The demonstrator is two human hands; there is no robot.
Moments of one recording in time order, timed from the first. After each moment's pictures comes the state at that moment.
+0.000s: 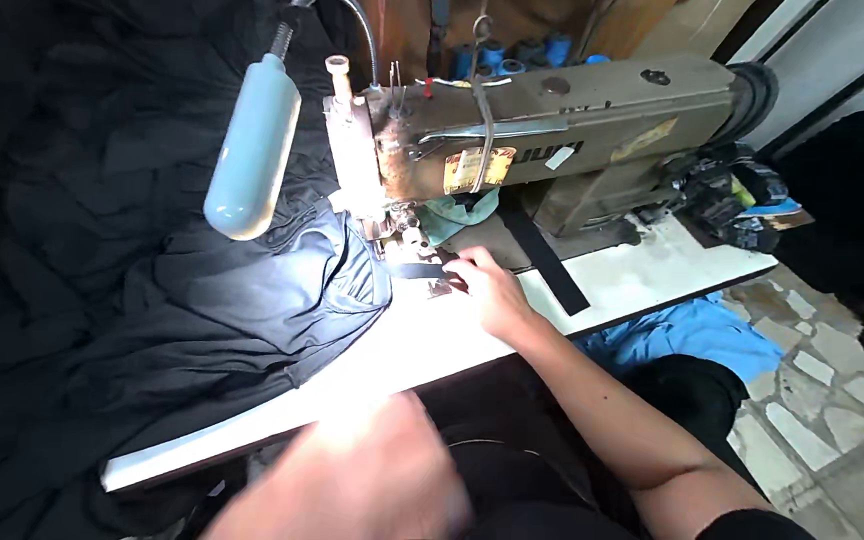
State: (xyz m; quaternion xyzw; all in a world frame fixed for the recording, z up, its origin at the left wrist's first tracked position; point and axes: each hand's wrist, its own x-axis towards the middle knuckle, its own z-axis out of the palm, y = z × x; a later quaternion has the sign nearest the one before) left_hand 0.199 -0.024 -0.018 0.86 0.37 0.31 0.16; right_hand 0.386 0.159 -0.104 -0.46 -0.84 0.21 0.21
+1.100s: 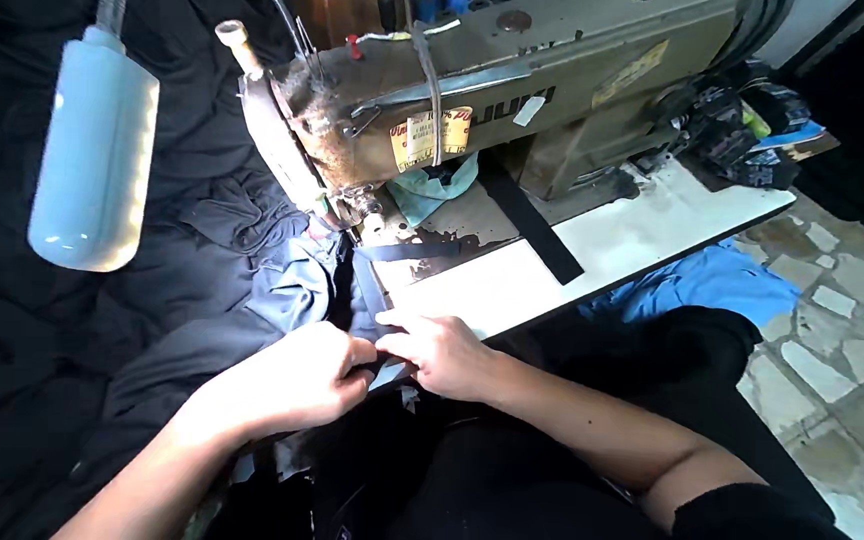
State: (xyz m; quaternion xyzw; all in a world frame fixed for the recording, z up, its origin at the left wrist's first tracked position) left_hand 0.165 0.061 -0.028 0.84 0.45 -0.02 0.30; right_hand 0.368 0.094 -0.133 -0.20 -0.89 0.27 0.31
